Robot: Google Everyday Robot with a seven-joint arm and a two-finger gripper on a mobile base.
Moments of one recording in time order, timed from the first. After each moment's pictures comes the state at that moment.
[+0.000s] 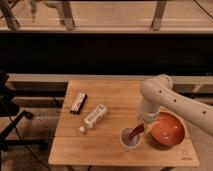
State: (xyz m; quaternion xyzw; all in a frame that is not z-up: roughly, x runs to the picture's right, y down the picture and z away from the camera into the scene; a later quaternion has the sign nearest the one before) arm 0.190 0.178 0.711 -0.37 -0.13 -0.25 0.88
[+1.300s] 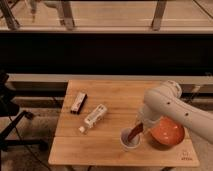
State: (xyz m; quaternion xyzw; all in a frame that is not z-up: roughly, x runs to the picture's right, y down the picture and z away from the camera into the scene) arm 0.173 0.173 0.675 -0.27 -0.15 -0.31 0.90
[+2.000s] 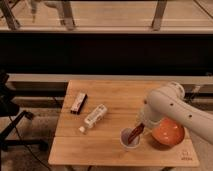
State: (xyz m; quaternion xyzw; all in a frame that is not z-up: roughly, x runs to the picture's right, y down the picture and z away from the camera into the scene) arm 0.176 0.175 0.674 -0.28 -0.16 -0.29 0.90
